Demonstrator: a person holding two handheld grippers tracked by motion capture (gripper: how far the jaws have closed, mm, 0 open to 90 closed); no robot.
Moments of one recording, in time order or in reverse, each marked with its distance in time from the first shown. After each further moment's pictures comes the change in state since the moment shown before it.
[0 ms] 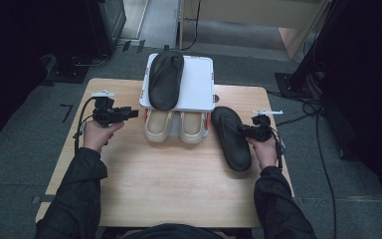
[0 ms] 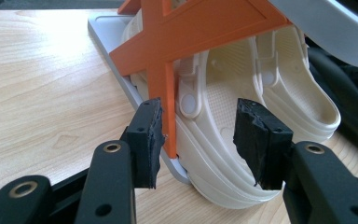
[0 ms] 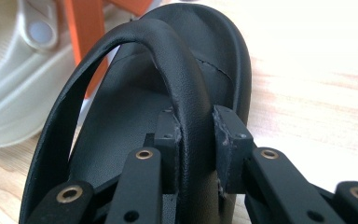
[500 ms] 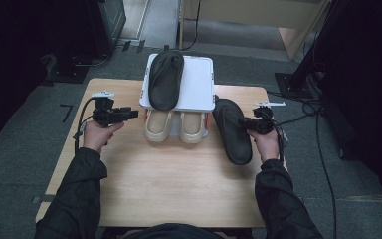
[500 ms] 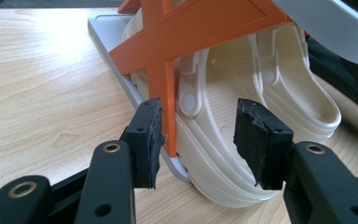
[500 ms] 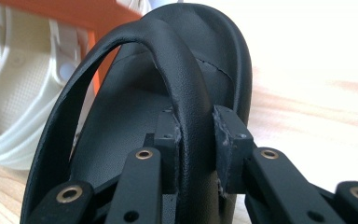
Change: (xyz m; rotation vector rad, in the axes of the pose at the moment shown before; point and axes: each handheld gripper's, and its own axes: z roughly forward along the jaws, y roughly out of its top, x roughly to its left) left arm 0.000 -0.001 0.000 -0.001 0.002 0.000; right arm 0.013 0.029 -0.020 -0.015 -0.028 -0.001
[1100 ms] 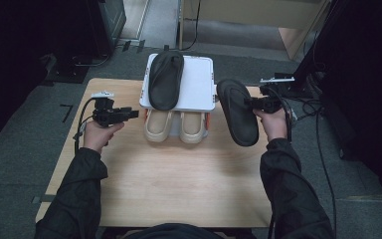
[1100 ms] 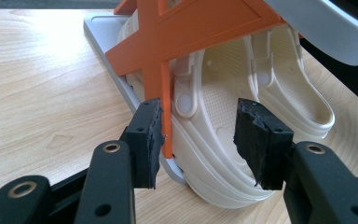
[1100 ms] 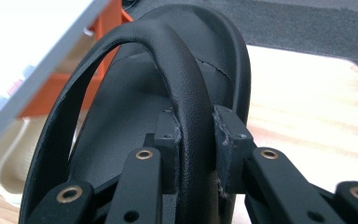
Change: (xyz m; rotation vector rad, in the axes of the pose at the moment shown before) left arm 0.001 -0.001 0.000 -0.008 -0.019 -0.004; right arm 0.007 0.067 -0.033 -0.028 -0.048 -0.022
